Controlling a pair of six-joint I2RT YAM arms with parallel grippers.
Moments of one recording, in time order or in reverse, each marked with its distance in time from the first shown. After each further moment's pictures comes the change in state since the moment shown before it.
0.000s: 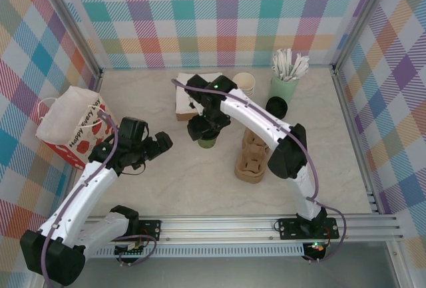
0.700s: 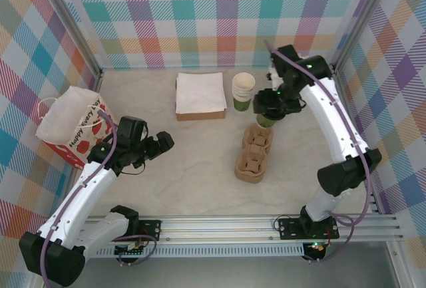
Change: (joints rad) left arm 0.000 -0.005 0.017 0.000 0.041 0.030; right arm -0.488 -0.487 -0.301 -0.098 -0.003 -0.015
